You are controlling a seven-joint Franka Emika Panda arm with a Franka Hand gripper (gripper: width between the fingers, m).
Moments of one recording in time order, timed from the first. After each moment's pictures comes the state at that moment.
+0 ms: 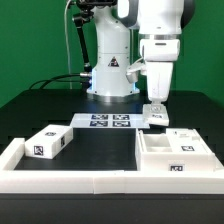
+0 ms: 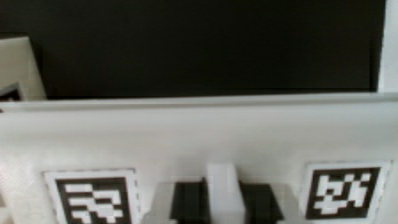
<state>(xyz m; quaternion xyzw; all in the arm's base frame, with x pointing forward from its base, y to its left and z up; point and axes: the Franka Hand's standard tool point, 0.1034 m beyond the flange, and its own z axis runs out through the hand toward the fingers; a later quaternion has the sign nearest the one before) 0.436 0.076 0.068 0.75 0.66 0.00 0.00</state>
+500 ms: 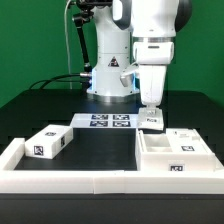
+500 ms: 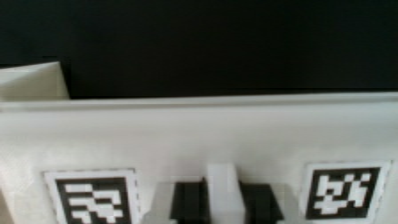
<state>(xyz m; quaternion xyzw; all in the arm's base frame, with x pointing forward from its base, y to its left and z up) 0.450 0.067 0.063 0.75 0.66 0.01 0.00</state>
